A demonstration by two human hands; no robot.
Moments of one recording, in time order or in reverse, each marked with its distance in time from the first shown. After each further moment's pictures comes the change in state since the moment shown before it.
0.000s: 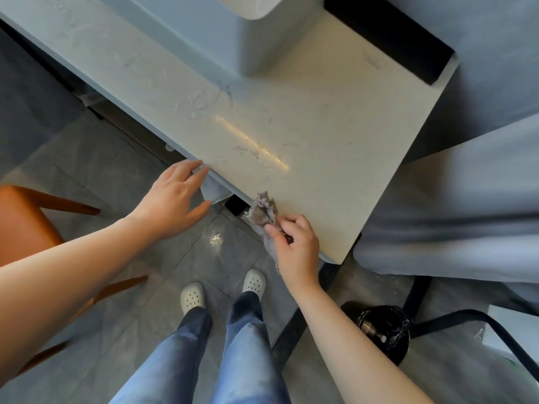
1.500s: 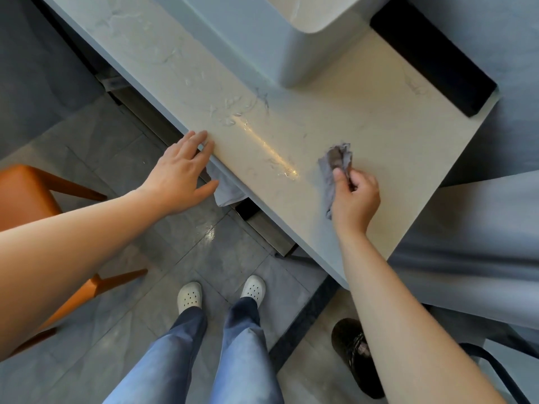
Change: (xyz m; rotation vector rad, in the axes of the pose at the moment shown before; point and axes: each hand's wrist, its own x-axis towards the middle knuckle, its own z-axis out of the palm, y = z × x) left_hand 0.034 -0.063 0.002 0.000 0.049 -0.089; right_hand 0.128 -0.015 -0.007 -0.138 0.288 0.126
